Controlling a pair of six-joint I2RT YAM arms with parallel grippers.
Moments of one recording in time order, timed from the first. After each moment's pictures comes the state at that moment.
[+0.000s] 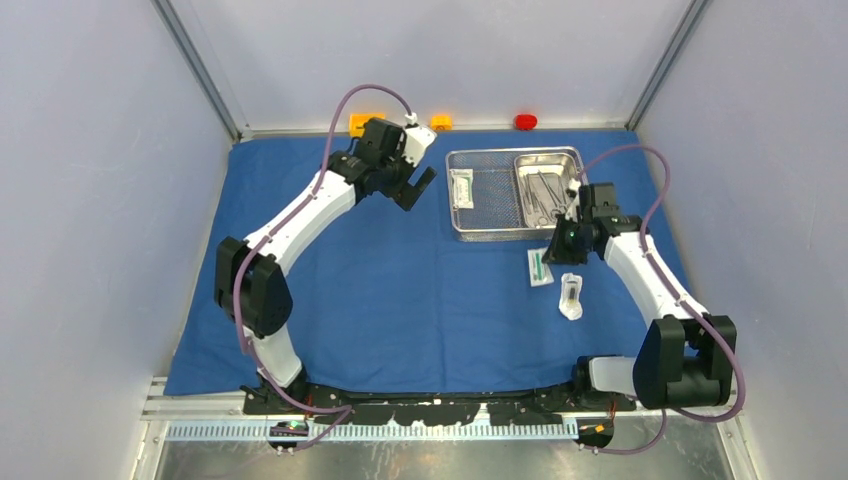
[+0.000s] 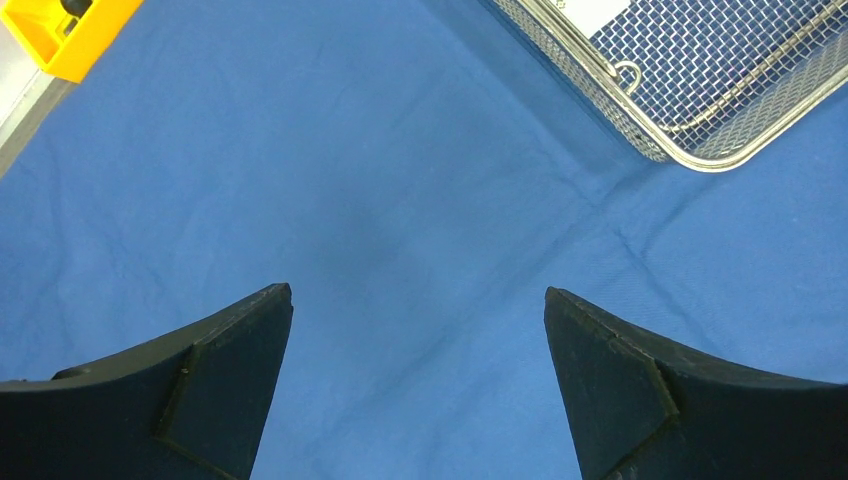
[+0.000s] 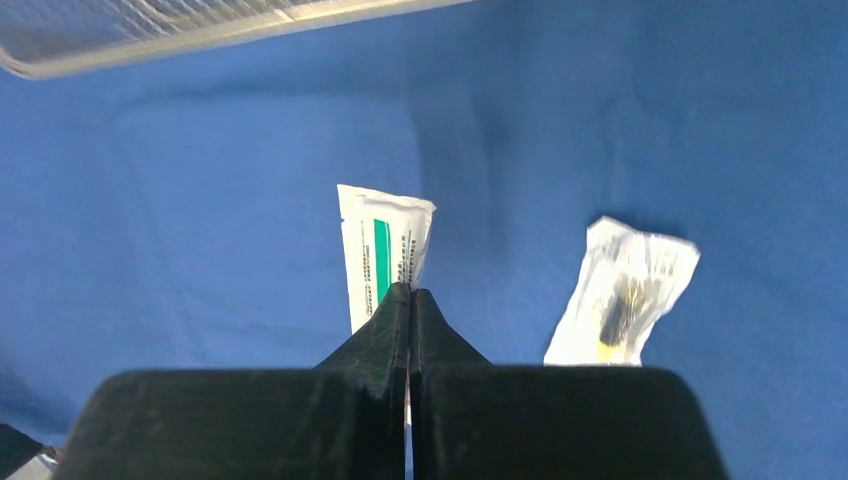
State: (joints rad) left arm -0.53 1.76 1.63 -0.61 0.00 0.27; right arm 0.04 1.29 0.96 -0.69 -0.23 0.27
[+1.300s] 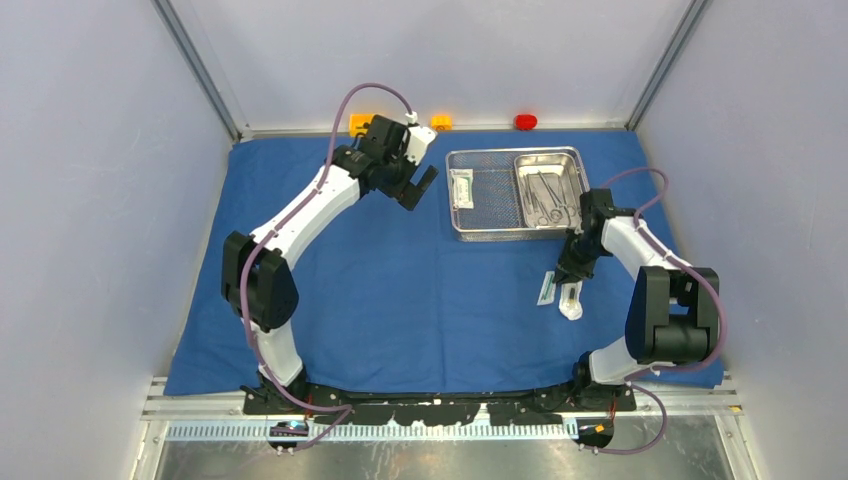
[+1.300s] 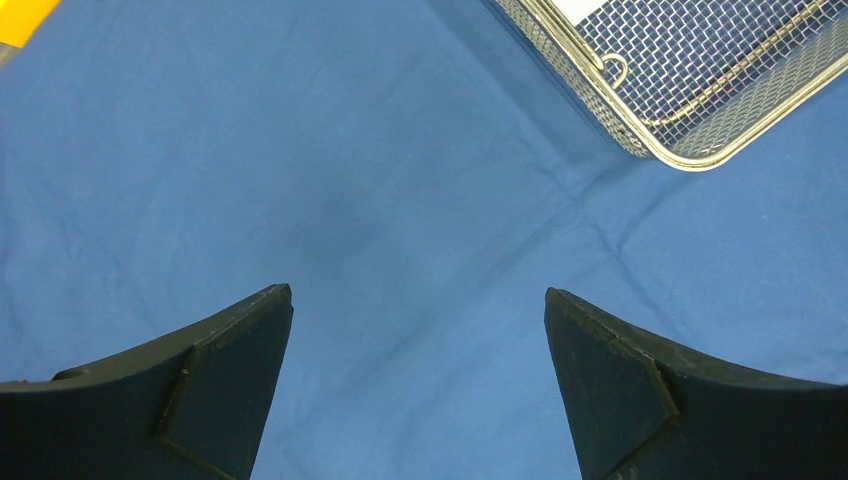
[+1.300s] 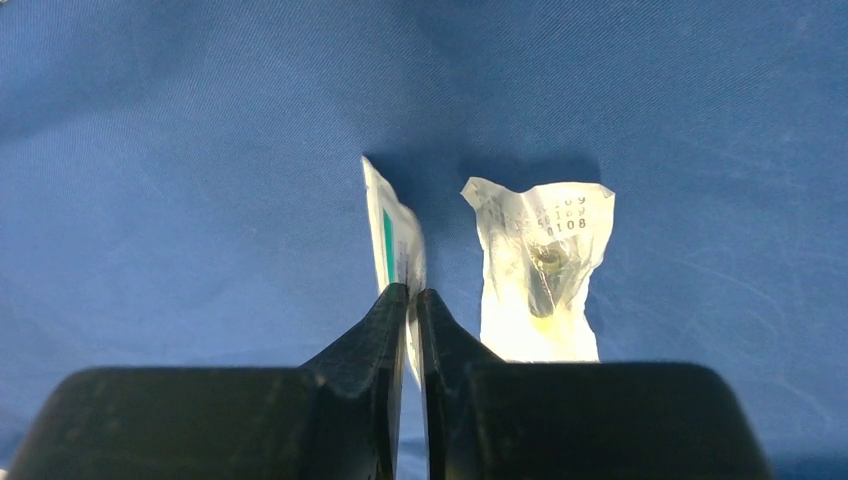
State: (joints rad) left arm -0.53 1.81 1.70 -0.70 0.01 0.21; right arm -0.05 1.50 0.92 -0.80 -0.13 0.39
